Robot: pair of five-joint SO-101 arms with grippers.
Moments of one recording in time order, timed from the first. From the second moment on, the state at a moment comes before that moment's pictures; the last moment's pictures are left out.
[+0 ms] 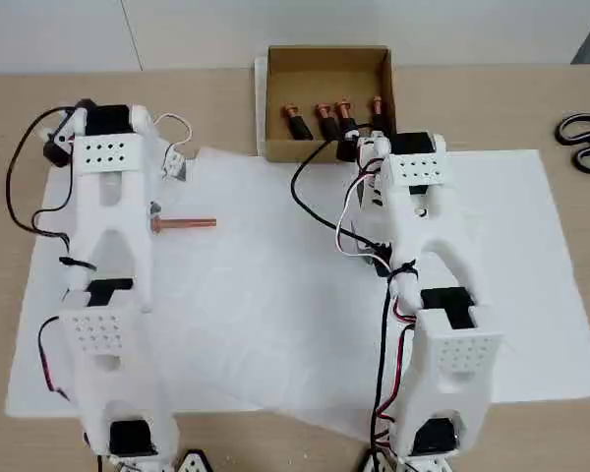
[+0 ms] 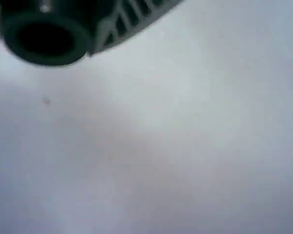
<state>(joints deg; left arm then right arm) -7.9 37.8 -39.2 99.3 61.5 -8.2 27.4 -16.8 93.5 5.5</state>
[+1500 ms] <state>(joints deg) -10.7 42.9 -32.2 92.5 64.2 -8.2 27.4 -16.8 93.0 5.5</state>
